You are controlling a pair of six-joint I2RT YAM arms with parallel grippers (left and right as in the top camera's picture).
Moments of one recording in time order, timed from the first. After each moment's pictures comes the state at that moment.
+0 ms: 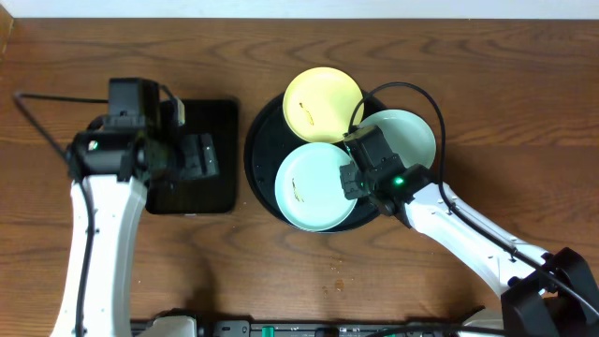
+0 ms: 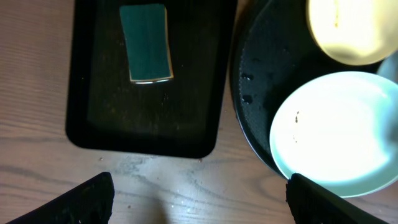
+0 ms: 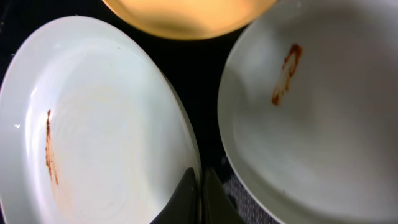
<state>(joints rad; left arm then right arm) 0.02 1.35 1.35 -1.22 0.12 -0.18 0.60 1.56 0.95 -0.41 0.11 0.33</state>
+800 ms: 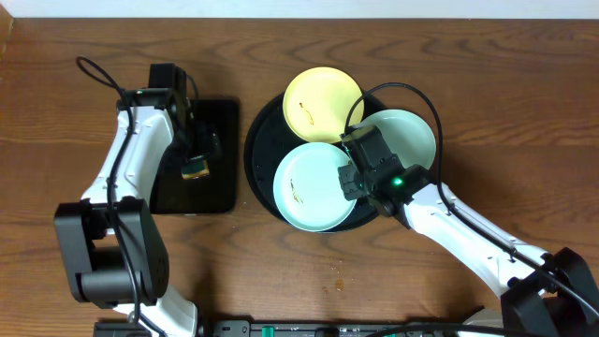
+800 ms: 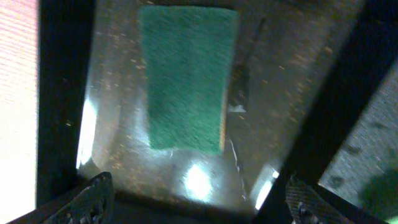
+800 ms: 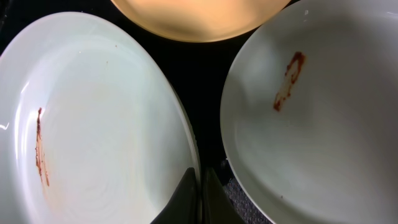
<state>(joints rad) 0.05 1.81 1.35 -1.01 -0.01 -0.25 0.61 1.56 0.95 -0.41 0.11 0.29</state>
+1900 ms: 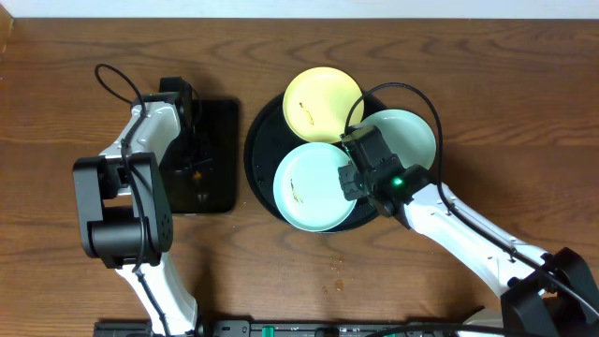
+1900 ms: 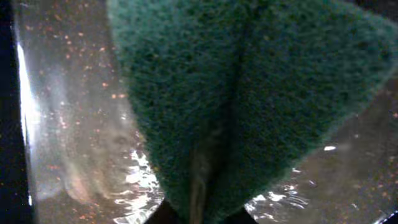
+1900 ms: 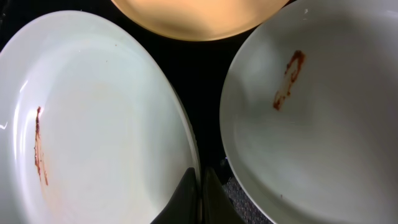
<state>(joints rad) 0.07 2.02 1.35 -0.94 -0.03 -0.28 0.61 1.56 0.95 -0.41 0.11 0.29</state>
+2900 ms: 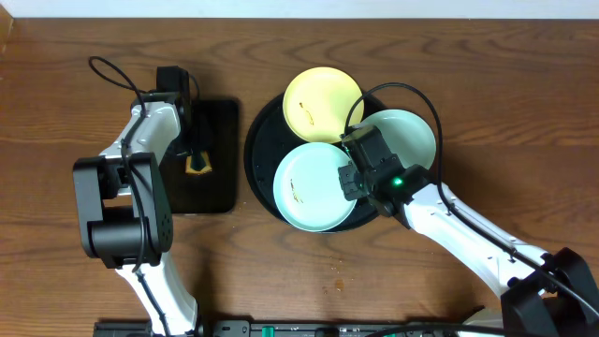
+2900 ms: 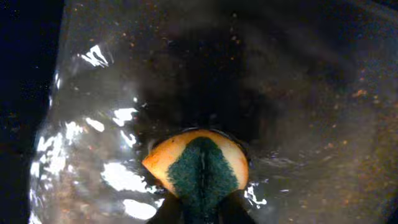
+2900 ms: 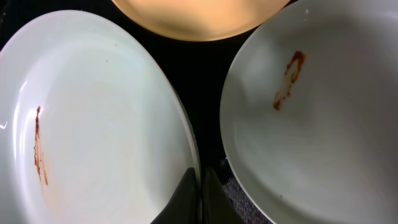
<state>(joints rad) 0.07 2.02 1.35 -0.70 -0.04 -0.28 0.61 1.56 0.95 -0.41 0.11 0.29</state>
